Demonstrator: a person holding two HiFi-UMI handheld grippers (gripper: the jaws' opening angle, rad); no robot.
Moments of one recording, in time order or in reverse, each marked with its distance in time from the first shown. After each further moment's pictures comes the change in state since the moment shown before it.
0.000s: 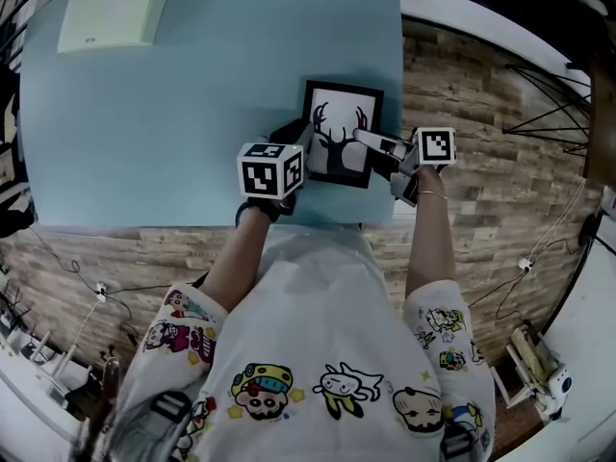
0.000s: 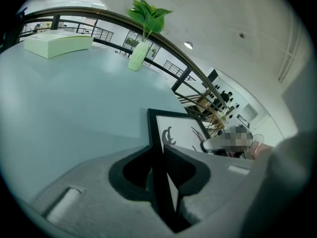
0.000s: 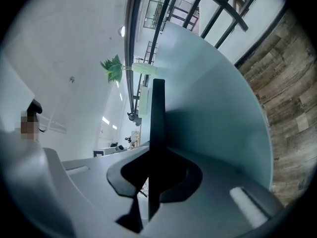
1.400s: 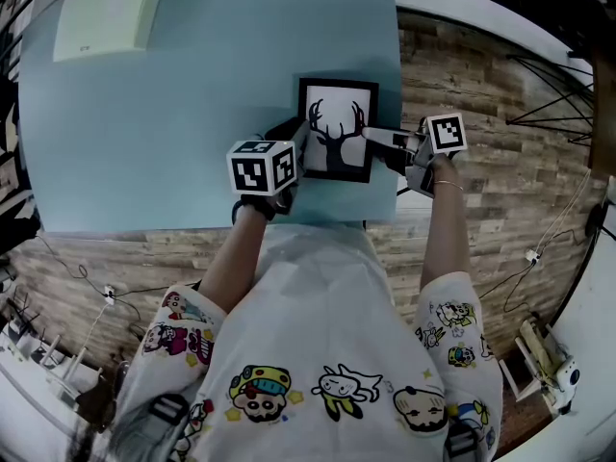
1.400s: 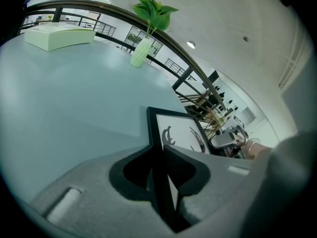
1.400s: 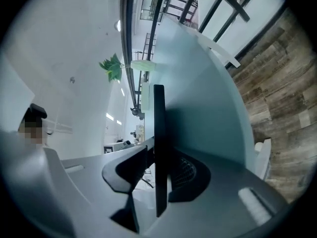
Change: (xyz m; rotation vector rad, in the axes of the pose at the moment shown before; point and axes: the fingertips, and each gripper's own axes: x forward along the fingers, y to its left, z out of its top) left arm -0.002 0.004 -0.002 -0.047 0.029 -0.028; right arm -0.018 -0.003 -0.002 0.024 0.107 0.024
